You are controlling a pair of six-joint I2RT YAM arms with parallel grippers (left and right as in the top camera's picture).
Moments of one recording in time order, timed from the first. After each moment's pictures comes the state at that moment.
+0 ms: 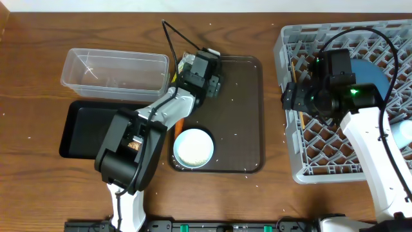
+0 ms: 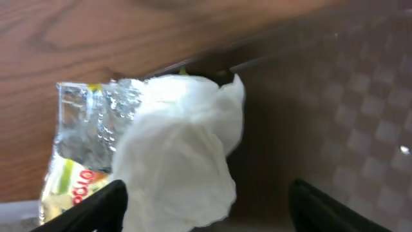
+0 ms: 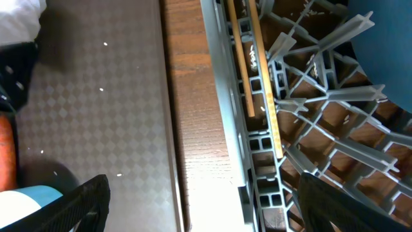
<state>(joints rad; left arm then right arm) -0.45 2.02 1.26 -0.06 -0.20 -0.01 0.14 1.45 1.26 -0.94 -0.06 0.33</state>
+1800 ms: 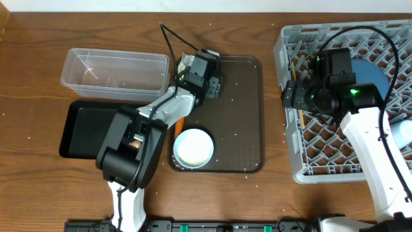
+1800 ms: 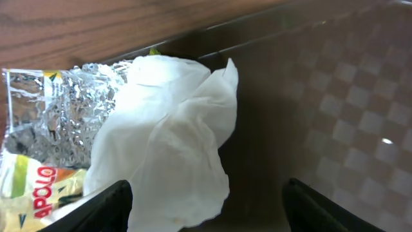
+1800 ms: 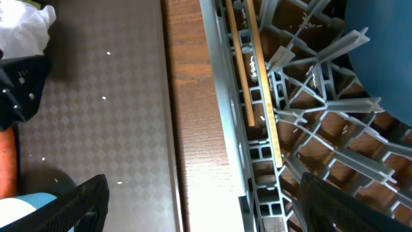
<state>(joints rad) -0.44 2.05 1.26 -0.08 -0.13 -0.07 0.14 1.45 1.26 -0.92 -0.06 0.33</state>
